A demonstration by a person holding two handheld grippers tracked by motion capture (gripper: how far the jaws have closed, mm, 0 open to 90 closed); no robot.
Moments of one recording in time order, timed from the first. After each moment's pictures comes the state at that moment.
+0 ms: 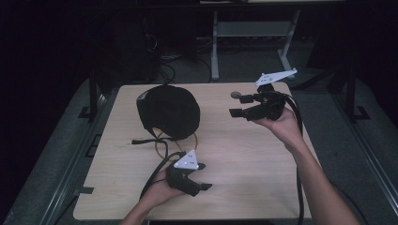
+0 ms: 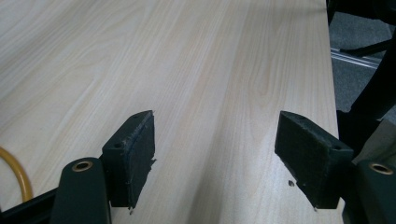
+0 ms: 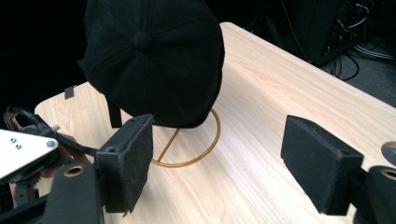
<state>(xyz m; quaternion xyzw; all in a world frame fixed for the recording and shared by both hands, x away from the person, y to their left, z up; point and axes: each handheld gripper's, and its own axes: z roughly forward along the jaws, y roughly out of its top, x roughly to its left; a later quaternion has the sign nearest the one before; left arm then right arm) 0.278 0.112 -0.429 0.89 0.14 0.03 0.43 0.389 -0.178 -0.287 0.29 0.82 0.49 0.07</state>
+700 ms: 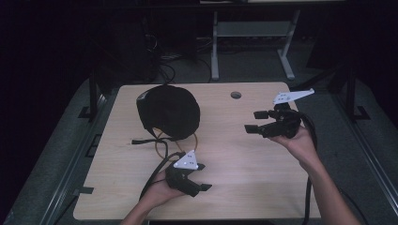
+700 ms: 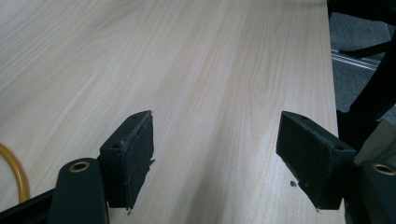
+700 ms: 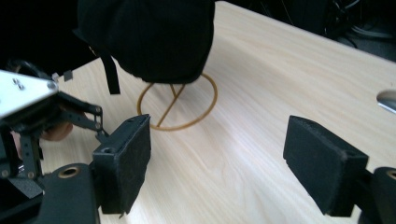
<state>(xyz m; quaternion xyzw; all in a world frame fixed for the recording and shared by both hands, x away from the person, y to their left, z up) 0.278 0.114 -0.430 0.90 0.14 0.03 0.42 0.360 -0.221 -0.326 0.32 0.81 0.48 0.05</state>
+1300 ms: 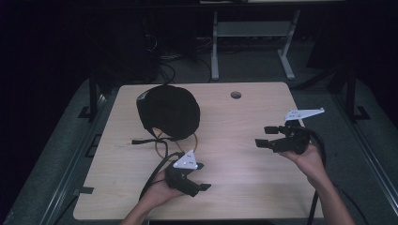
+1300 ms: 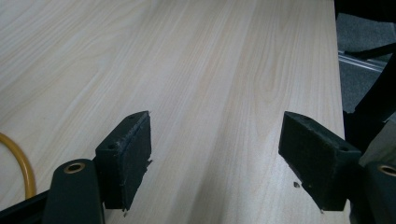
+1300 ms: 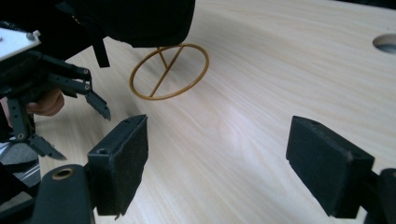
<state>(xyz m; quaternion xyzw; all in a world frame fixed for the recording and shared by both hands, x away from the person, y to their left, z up) 0.278 0.115 -0.432 0.89 0.15 0.03 0.42 0.339 -0.254 -0.372 0.35 0.80 0.48 0.03</state>
